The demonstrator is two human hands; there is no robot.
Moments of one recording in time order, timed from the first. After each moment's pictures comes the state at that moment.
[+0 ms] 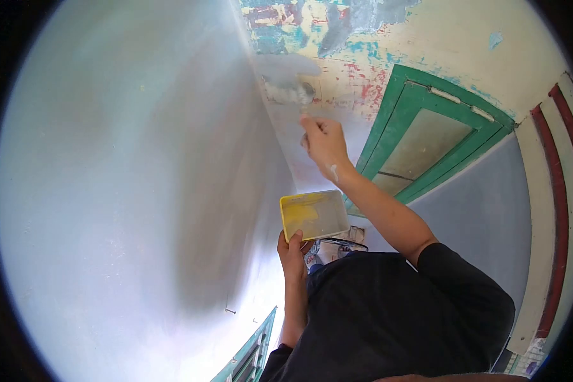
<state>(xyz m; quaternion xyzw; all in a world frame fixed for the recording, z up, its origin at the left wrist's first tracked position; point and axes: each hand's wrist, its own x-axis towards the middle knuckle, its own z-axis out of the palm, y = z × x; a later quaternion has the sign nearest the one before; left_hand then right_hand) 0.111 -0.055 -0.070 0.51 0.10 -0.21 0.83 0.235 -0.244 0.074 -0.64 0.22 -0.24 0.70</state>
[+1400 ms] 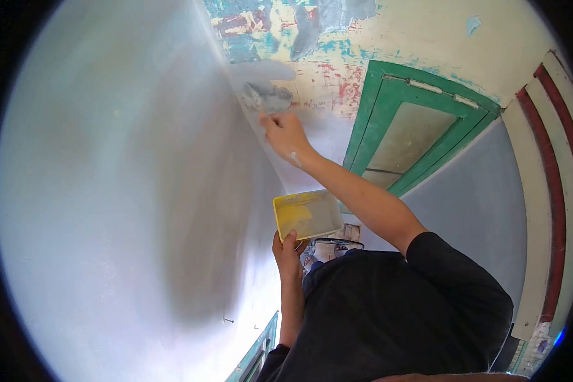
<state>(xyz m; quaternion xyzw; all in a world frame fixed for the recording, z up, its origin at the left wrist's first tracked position) 0.117 -0.064 -0.076 0.52 0.08 -0.23 0.82 0.279 -0.245 0.050 -0.75 0.12 -0.24 0.61</state>
